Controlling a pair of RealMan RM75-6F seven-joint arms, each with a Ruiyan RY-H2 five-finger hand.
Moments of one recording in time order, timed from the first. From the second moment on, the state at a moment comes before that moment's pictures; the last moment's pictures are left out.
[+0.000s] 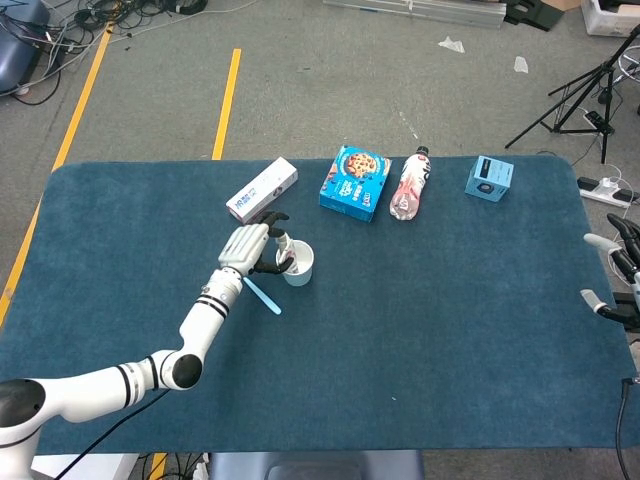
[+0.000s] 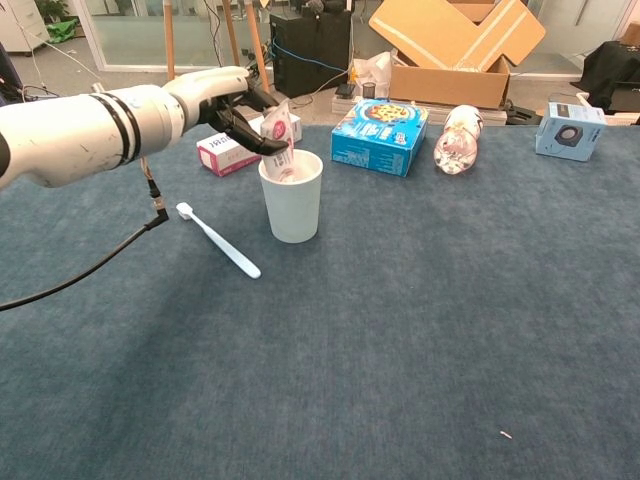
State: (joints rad) left arm -1.00 -1.65 -0.37 -1.30 0.78 0.82 0.12; right arm 0.23 -1.11 0.10 -1.03 -1.57 1.53 0.59
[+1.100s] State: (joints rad) left arm -0.97 -1.59 -0.37 -1.39 0.78 0.86 0.14; right arm 0.23 -1.11 0.10 -1.04 -1.57 1.54 0.58
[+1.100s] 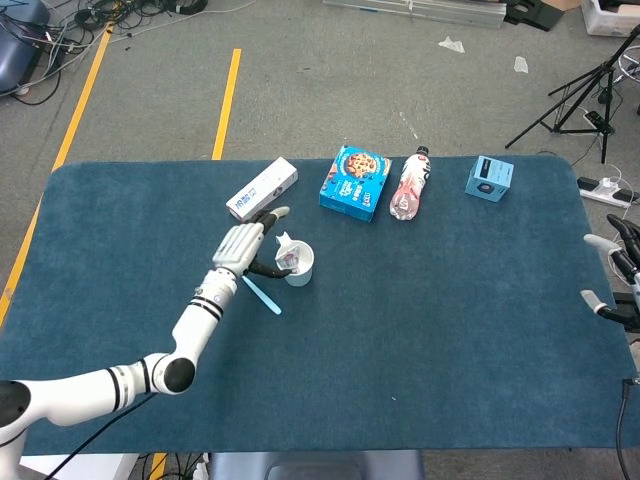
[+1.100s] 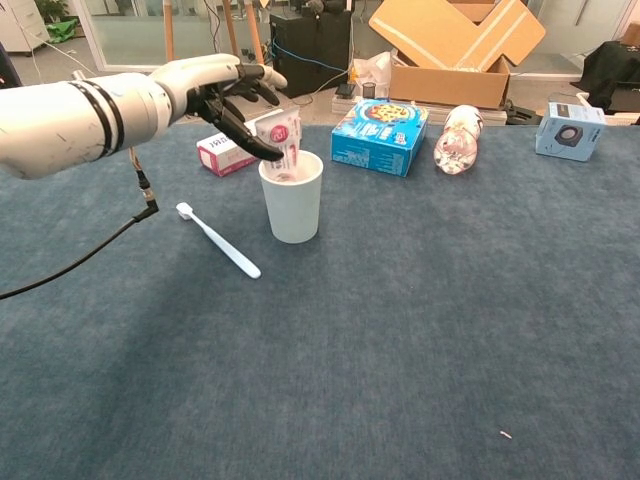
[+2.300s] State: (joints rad) left arm -0.72 -1.09 -0.12 -1.65 1.15 0.81 0.07; right arm 0.23 -1.01 0.11 -1.29 -1.60 1.55 0.33
